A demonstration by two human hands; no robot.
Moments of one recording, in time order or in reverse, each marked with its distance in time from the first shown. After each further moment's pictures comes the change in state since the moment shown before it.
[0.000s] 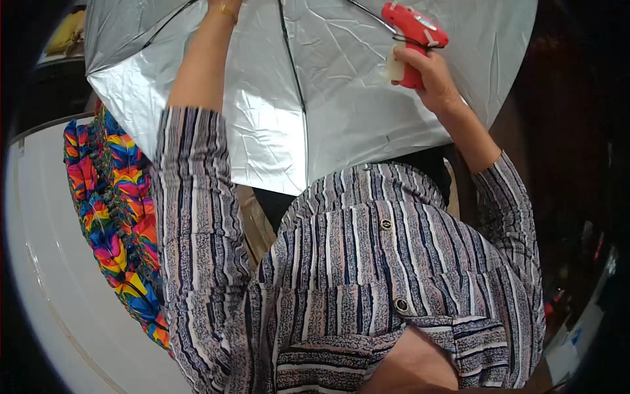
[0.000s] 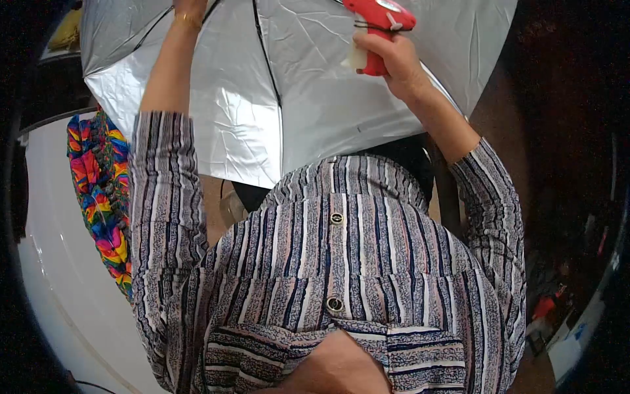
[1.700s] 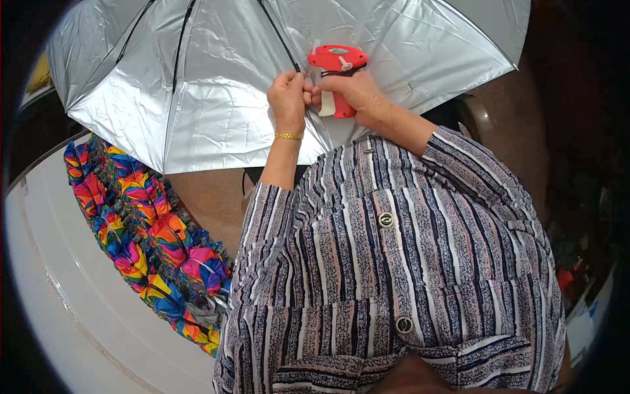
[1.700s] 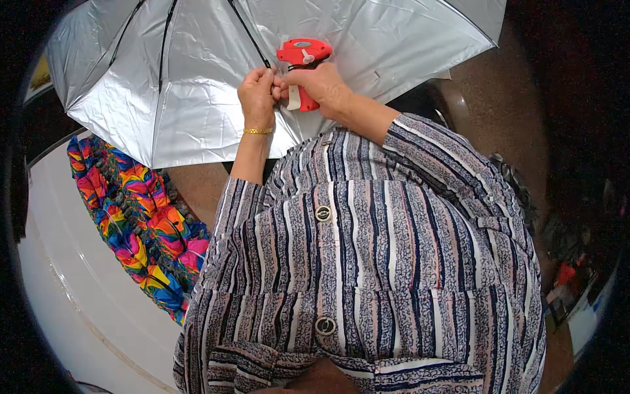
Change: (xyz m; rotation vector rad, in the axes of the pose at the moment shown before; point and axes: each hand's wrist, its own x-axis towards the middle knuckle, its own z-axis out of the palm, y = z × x) left_hand -0.282 -0.007 0.009 -0.575 -0.301 -1.030; right_hand -0.040 0.094 0.082 0.476 -0.009 0.463
